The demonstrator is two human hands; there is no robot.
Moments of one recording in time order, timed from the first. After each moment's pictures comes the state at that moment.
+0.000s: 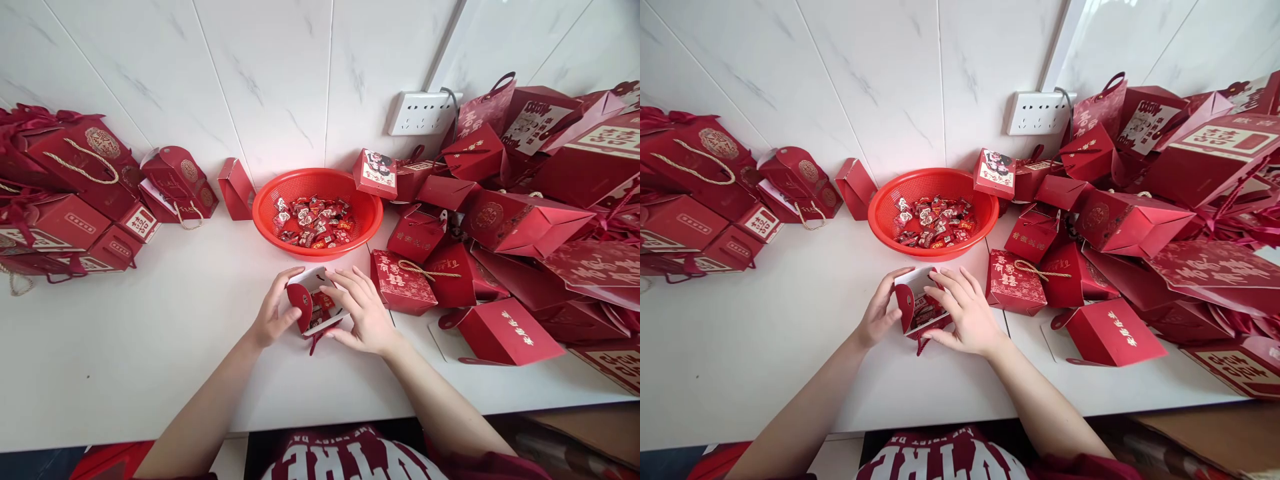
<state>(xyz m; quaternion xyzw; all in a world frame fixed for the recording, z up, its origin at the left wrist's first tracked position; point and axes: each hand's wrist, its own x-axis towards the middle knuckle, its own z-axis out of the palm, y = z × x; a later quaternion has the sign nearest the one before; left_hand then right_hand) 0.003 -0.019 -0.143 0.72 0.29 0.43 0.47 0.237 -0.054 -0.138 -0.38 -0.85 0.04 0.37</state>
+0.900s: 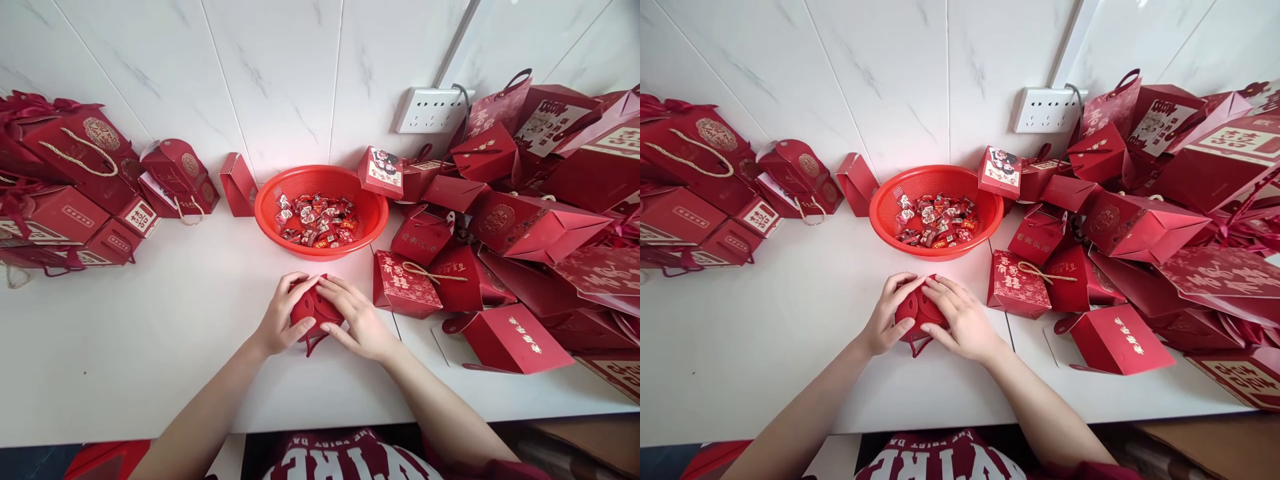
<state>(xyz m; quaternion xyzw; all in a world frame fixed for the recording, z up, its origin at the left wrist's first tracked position) 0.006 -0.022 -0.145 0.81 0.31 0.38 0.32 0.227 -0.055 -0.140 -0.38 -0.84 0.17 0.35</state>
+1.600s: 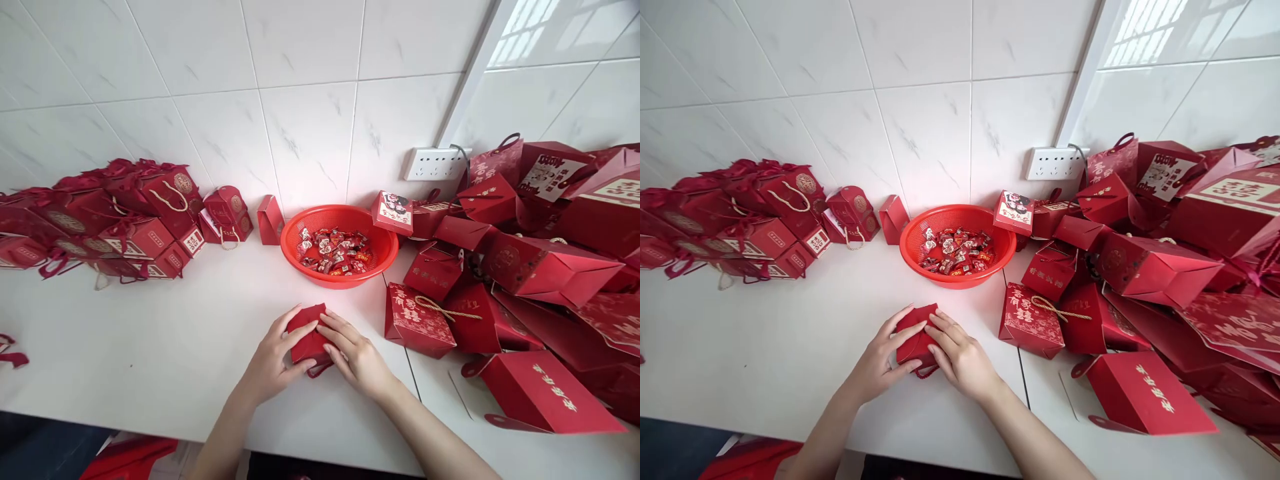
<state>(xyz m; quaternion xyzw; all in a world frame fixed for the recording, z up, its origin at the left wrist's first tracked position) -0.022 -0.085 -0.125 0.83 0.49 0.22 0.16 0.205 -0.068 -0.154 -0.32 -0.84 0.15 0.41</state>
